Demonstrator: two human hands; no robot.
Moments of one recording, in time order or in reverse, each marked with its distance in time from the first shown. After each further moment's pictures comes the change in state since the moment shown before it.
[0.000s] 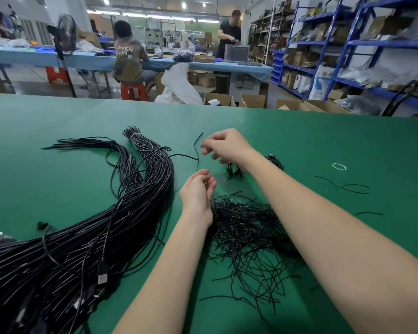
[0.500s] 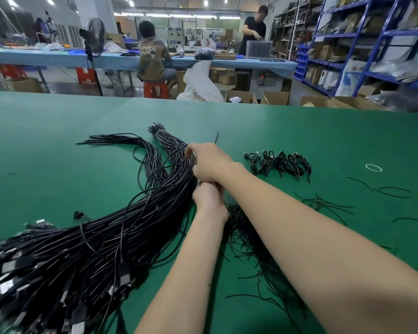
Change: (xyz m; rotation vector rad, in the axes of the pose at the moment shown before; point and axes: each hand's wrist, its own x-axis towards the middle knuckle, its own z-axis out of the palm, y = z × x) left_hand 0.004 0.013 -0.021 -0.154 0.128 -0.075; right_hand -0.003 -0.032 0.092 -0.611 -0.178 -0.229
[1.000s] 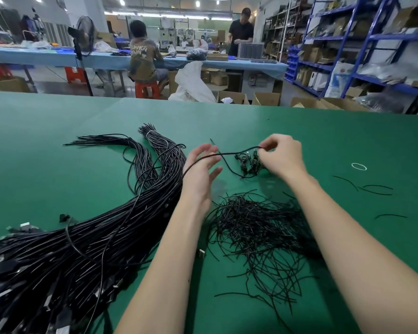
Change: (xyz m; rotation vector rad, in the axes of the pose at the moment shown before) left_hand -0.010 0.027 0.012 0.297 -0.412 0.277; right_hand -0.065 0.124 -0.052 0.328 0.541 0.339
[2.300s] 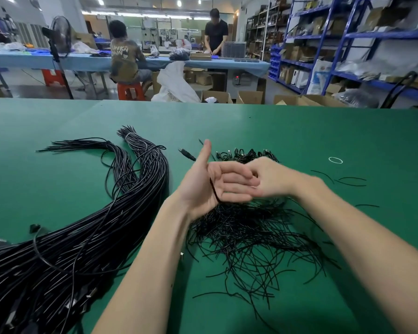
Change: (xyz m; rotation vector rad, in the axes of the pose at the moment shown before) left_hand -0.023 0.002 0.025 0.050 -0.830 -0.436; right_hand -0.032 0.019 -0.044 -0.240 -0.659 -0.372
